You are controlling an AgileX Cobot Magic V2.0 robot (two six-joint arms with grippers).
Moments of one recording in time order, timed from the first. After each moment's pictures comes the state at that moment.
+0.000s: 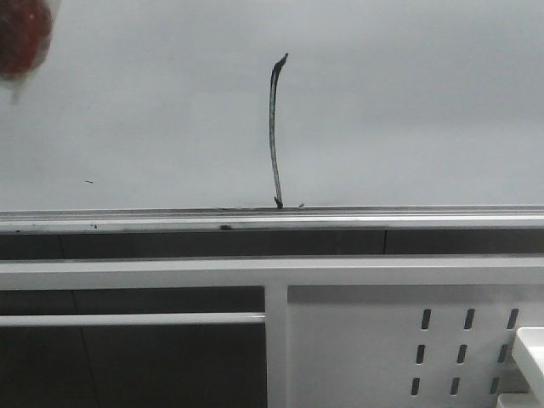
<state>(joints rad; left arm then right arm) -1.22 0.83 -0.79 0.33 0.79 -0.08 1.04 1.12 -0.88 0.80 0.25 -1.01</state>
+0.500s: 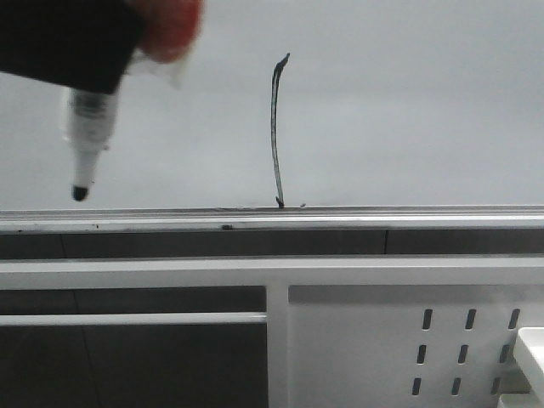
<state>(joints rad) -1.22 0.88 -0.67 0.33 0.39 -0.19 0.94 0.93 -0.86 0.80 0.22 -1.01</state>
